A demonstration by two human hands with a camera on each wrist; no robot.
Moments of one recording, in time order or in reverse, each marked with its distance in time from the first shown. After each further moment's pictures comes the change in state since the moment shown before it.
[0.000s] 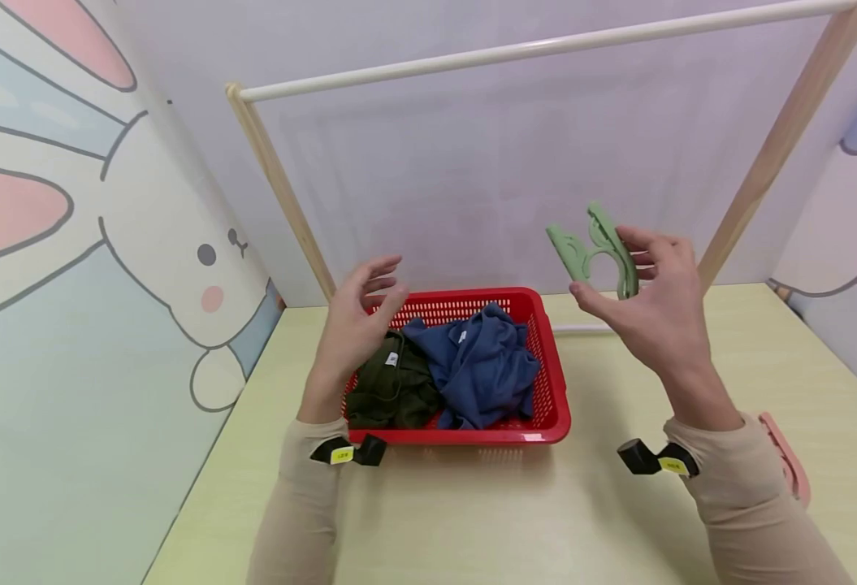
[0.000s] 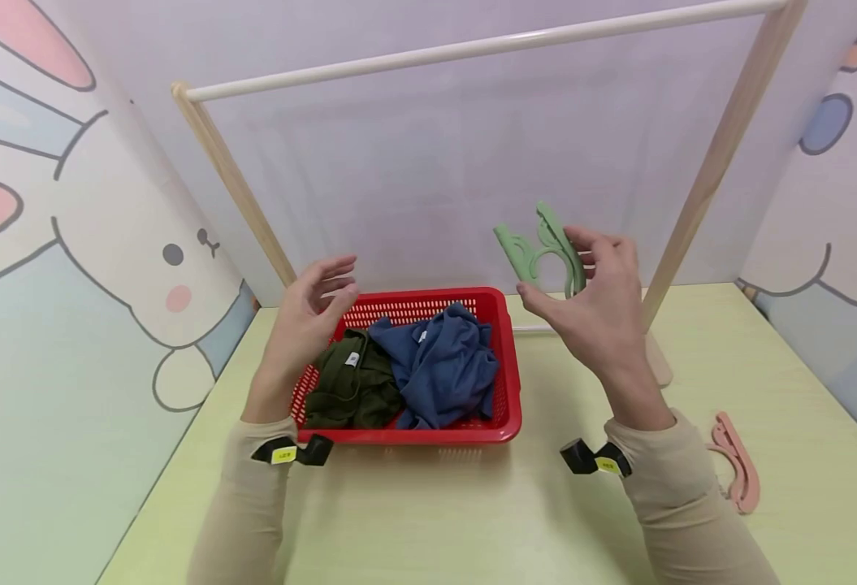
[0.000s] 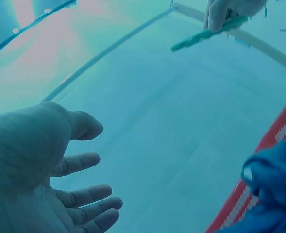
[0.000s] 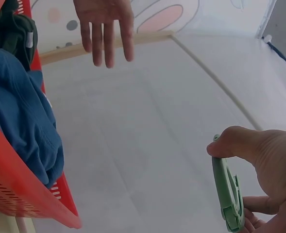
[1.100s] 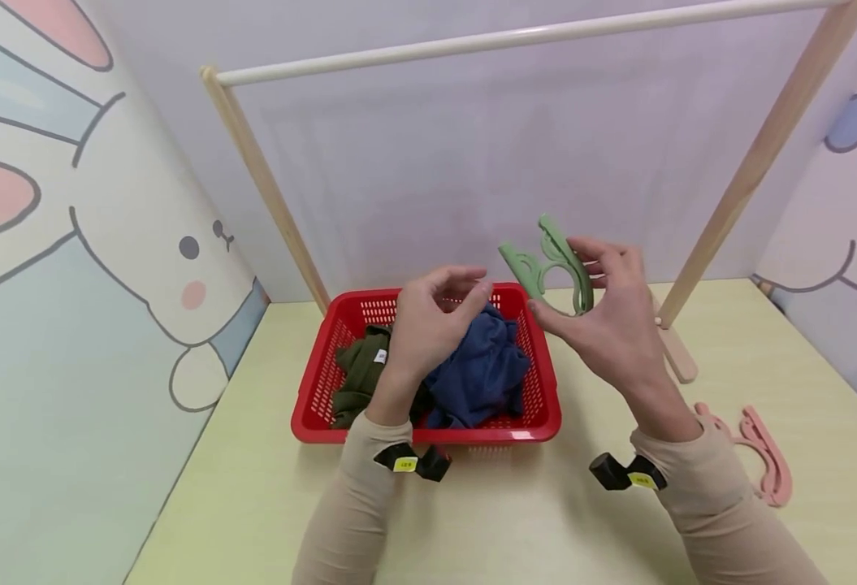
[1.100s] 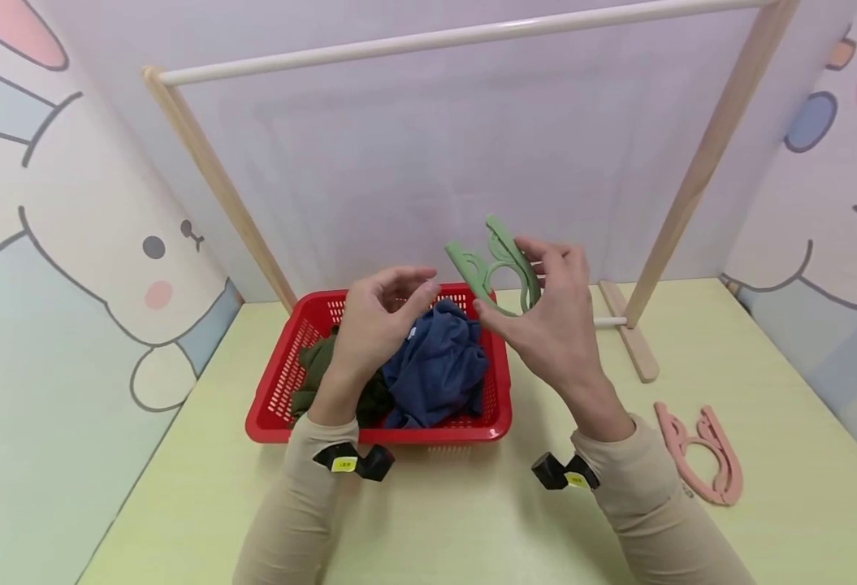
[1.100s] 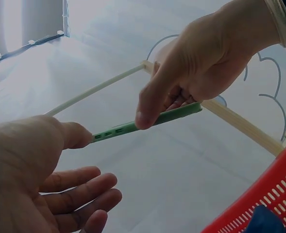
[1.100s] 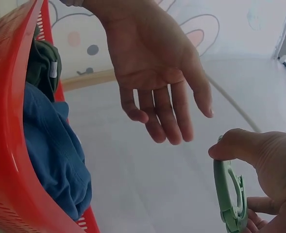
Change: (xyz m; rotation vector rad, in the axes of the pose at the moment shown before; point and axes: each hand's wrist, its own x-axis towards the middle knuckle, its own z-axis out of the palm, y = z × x) left_hand 0.011 0.035 0.097 -0.150 -0.019 0.111; right_hand -0.015 -0.015 0.020 0.042 -0.042 -0.129
